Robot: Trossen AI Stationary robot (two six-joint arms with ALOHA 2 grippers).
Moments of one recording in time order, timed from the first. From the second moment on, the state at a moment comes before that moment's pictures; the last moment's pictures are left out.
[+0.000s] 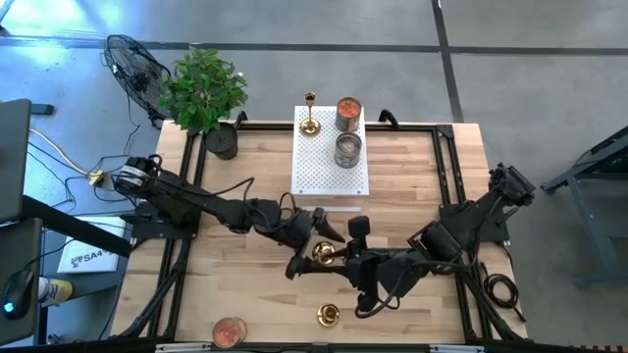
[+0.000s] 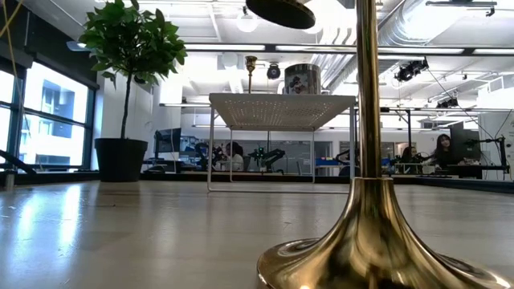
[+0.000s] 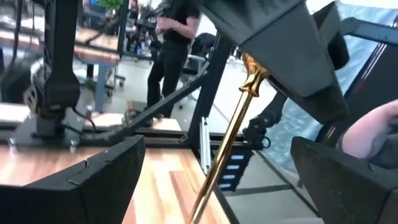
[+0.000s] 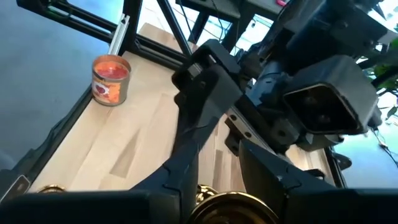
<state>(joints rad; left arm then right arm) -0.26 1.61 1.04 0.63 0.13 -0.28 0.60 1.64 1.67 -0.59 0.59 -0.07</state>
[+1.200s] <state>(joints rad) -0.25 1.75 1.18 0.62 0.10 -0.42 0.56 1.63 1.67 -0.60 0.55 -0.06</state>
